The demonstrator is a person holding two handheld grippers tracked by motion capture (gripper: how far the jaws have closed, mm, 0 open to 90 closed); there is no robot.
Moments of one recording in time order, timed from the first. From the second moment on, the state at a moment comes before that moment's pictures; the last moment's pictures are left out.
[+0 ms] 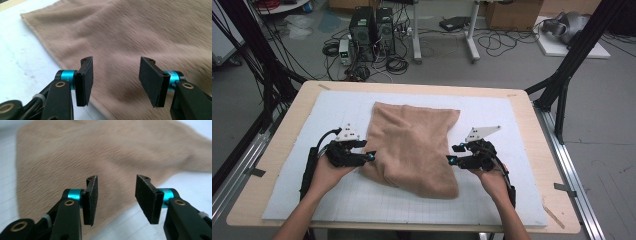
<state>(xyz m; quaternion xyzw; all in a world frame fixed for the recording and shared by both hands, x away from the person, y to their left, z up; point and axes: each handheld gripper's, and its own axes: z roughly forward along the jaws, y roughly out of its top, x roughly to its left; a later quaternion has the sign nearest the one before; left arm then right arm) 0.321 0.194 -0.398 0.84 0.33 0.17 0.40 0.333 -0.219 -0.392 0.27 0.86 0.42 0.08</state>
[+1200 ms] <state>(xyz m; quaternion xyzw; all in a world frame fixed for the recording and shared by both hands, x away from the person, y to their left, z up) 0.325 0.197 -0.401 0.83 0.34 0.17 0.41 0.340 -0.222 -0.389 0.27 0.87 0.40 0.09</state>
